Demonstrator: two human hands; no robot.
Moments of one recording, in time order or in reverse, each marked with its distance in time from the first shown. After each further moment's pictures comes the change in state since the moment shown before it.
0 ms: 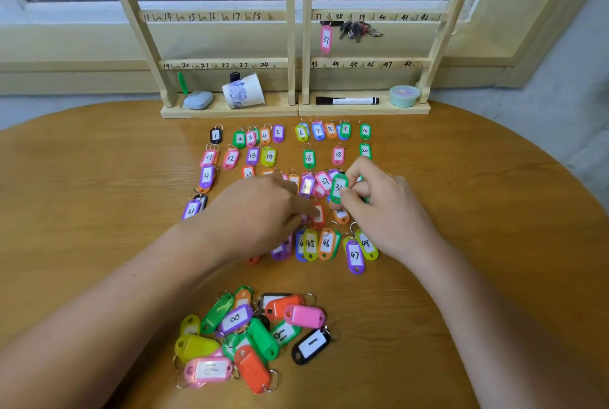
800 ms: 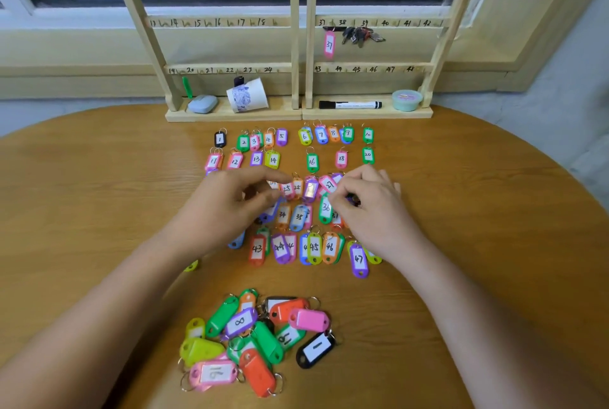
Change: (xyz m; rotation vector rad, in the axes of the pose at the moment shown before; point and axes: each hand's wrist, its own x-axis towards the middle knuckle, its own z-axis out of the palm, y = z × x) left_hand -0.028 -0.041 0.009 -0.569 0.253 -0.271; right_hand 0.015 0.017 0.028 -0.148 0.013 0.075
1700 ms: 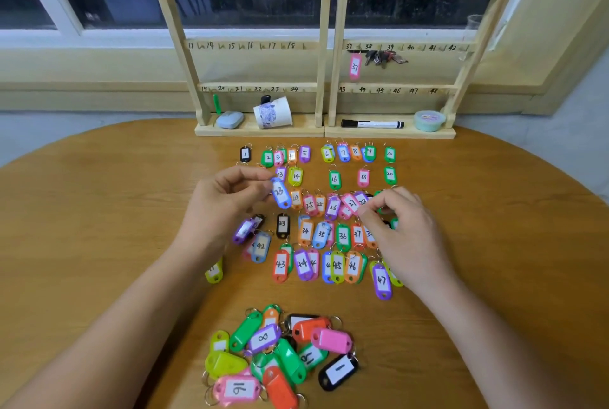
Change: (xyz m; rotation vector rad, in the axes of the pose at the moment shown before) left_hand -0.004 -0.013 -0.012 -0.717 0.354 -0.355; right_hand -0.013 -0.003 0.000 0.190 0.201 -0.004
